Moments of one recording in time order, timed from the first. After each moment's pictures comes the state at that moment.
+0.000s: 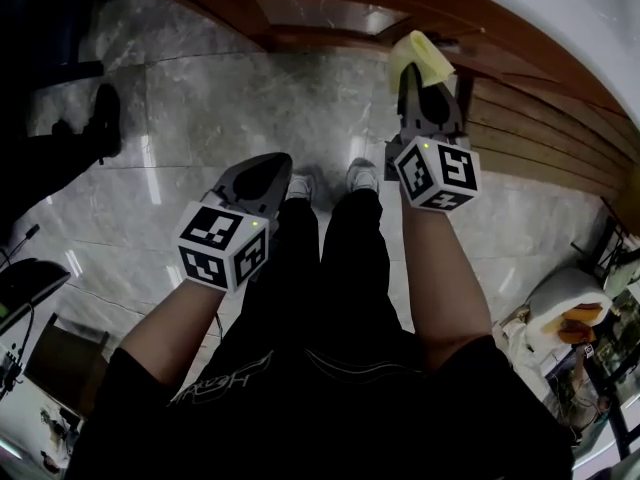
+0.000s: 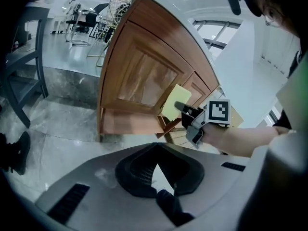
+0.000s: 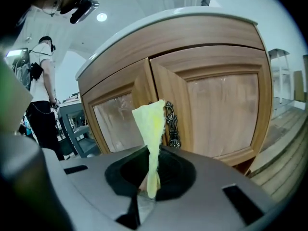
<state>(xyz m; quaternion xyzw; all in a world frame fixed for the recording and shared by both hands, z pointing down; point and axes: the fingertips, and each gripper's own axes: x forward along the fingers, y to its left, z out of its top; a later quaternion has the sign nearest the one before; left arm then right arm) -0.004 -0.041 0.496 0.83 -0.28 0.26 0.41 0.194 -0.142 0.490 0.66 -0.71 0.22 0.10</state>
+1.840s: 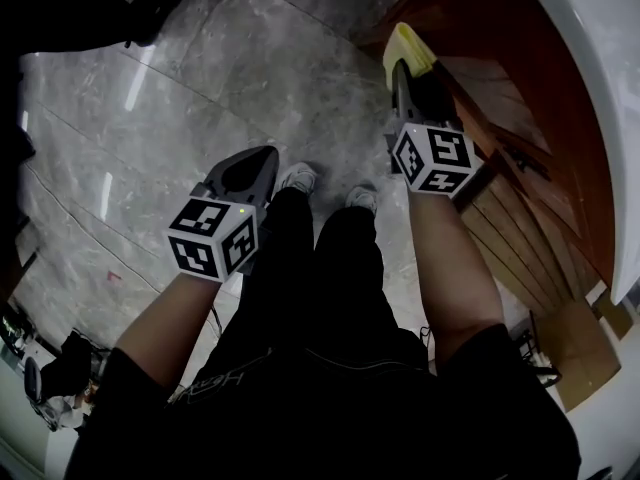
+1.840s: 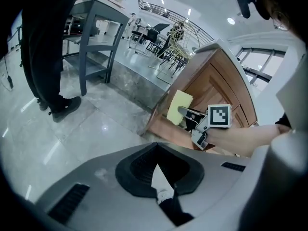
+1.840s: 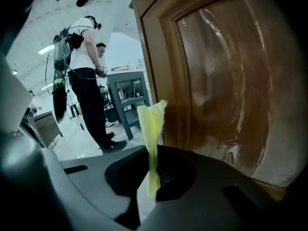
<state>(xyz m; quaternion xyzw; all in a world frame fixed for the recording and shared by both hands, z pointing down) -0.174 -0.019 0.534 0.68 -0.51 0.16 0.50 -0.043 -0.211 0.562 0.40 -0.87 0.19 0.23</state>
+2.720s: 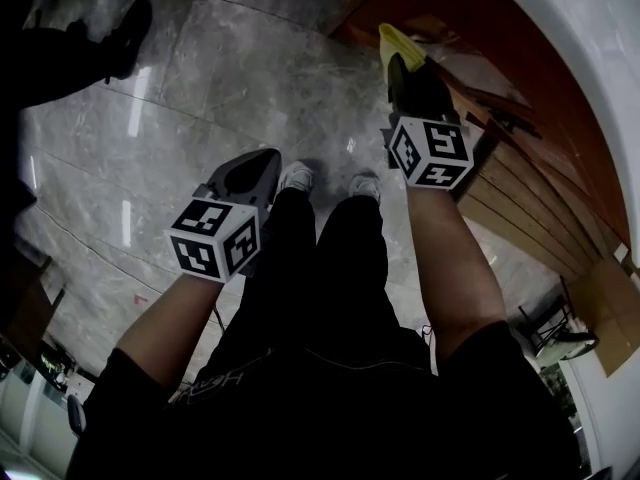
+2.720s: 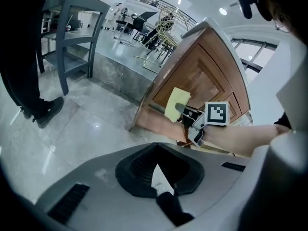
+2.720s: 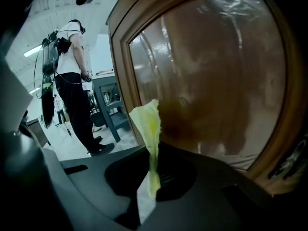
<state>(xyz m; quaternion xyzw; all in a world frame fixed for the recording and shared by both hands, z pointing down) -0.117 -0.037 0.541 0.71 -0.44 0.20 0.50 0.033 -0.212 0.568 0.47 -0.83 0.22 0.22</state>
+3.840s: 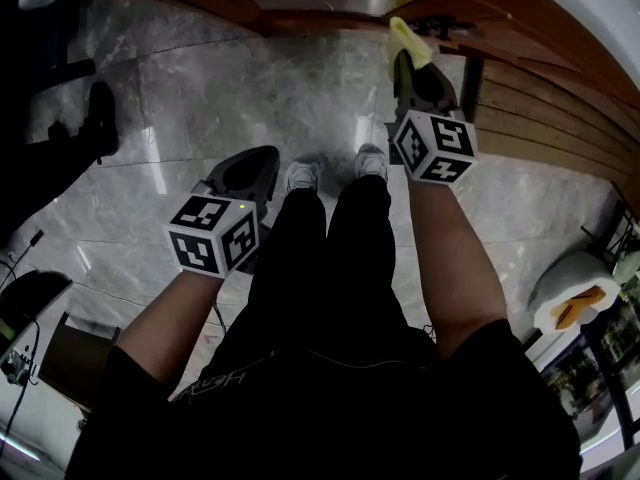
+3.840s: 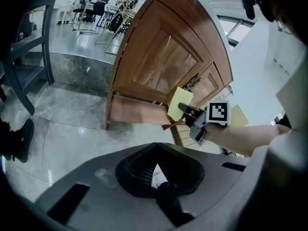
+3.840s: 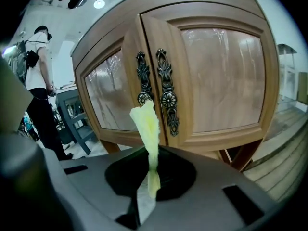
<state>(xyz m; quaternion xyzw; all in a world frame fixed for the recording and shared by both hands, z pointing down) -0.027 -0.041 0.548 0.79 -0.29 0.29 0.46 0.196 -0.143 0.569 0.65 -0.70 0.26 0.16</state>
